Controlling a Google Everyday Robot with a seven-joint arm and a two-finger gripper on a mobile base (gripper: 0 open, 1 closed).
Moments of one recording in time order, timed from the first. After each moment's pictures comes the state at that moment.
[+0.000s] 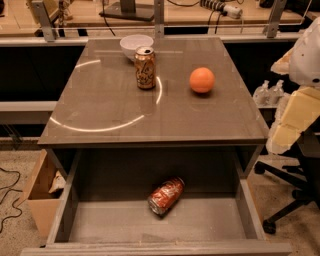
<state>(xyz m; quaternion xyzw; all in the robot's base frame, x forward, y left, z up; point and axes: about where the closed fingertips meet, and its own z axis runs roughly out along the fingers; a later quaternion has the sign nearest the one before) 0.438 -0.210 0.973 -0.57 0.80 -0.01 0.16</state>
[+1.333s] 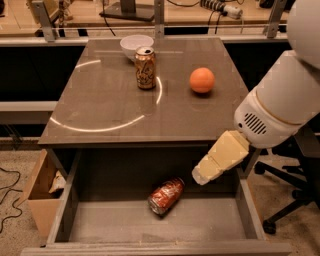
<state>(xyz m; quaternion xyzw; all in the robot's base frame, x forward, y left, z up) 0.393 -0.140 0.894 -0.32 0.94 0.08 0.11</state>
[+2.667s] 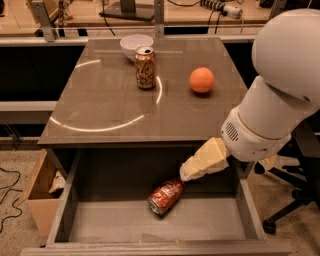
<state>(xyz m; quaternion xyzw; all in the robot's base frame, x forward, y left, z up) 0.381 -0.137 0.853 -0.11 0.99 0.07 0.03</state>
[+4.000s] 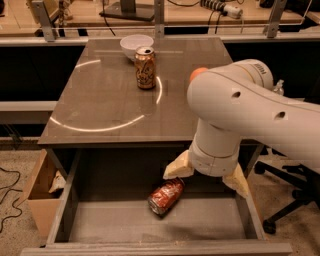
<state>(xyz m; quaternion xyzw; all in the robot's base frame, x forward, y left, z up) 0.399 -0.107 0.772 0.13 0.99 0.00 -0.01</state>
